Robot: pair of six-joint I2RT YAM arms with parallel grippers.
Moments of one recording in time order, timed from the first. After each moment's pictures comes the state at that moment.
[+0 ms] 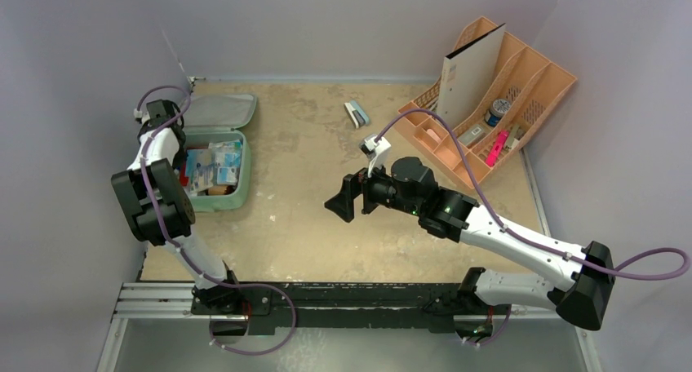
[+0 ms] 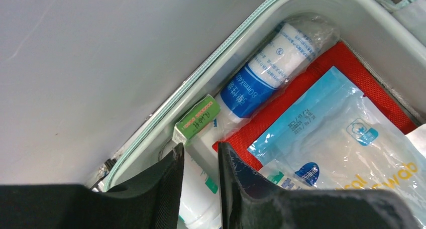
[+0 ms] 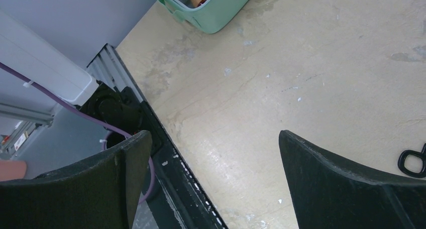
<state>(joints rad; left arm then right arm) 0.39 1.80 1.32 -0.55 -0.49 -0.22 0.96 1.12 0.92 -0.14 -0.10 0.45</state>
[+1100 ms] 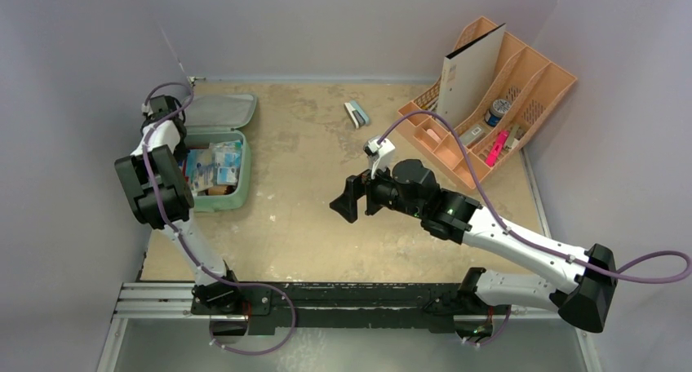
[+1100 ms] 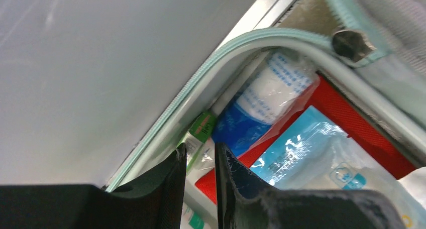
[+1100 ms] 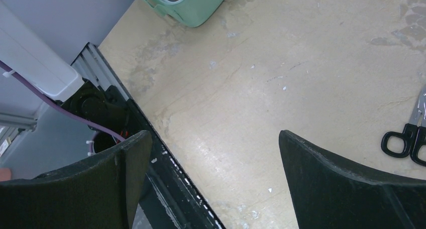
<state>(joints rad) 0.39 1.96 1.44 -0.54 -0.46 -0.15 0.96 1.09 0.91 -0.19 -0.05 0.45</state>
